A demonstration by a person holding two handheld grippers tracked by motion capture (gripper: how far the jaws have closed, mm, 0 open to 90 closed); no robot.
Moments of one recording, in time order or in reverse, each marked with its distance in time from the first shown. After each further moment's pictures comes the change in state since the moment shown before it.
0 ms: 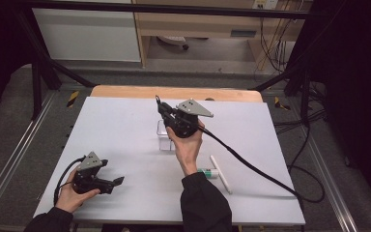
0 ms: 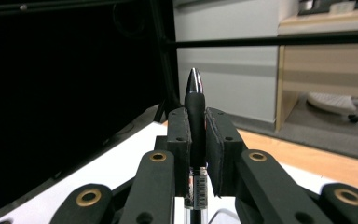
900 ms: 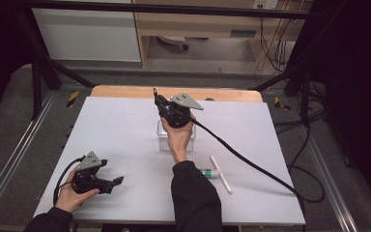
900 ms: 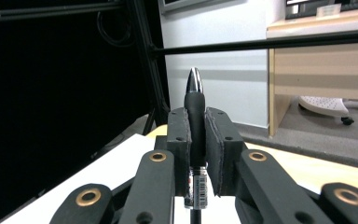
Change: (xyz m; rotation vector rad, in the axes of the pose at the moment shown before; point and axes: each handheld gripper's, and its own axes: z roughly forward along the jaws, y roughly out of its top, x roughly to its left) left arm 0.001 0.000 -0.001 -0.004 0.000 -0.003; right arm -0.018 -0.020 0.053 -0.026 -0.035 0.030
